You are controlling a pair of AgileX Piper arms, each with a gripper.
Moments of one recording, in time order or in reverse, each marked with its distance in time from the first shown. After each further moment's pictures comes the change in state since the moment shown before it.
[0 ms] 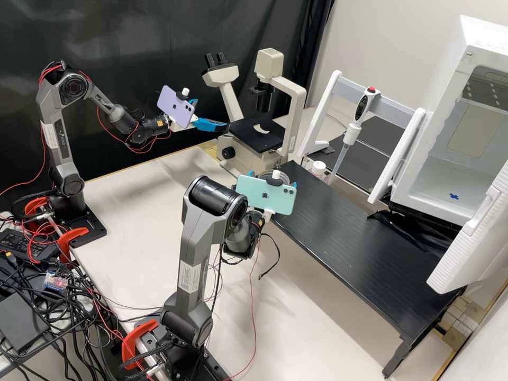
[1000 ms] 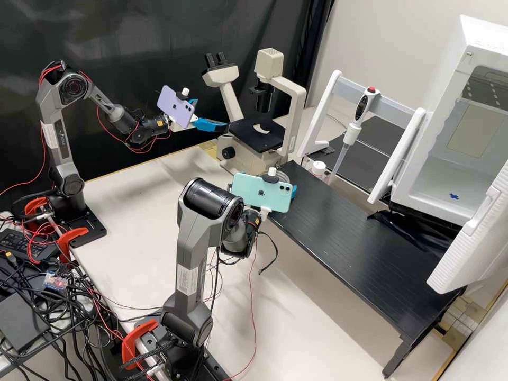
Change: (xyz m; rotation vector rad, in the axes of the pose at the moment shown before) left arm 0.000 0.000 0.000 0.000 0.000 0.000; right arm -0.003 -0.004 -0.008 -0.014 0.018 -0.022
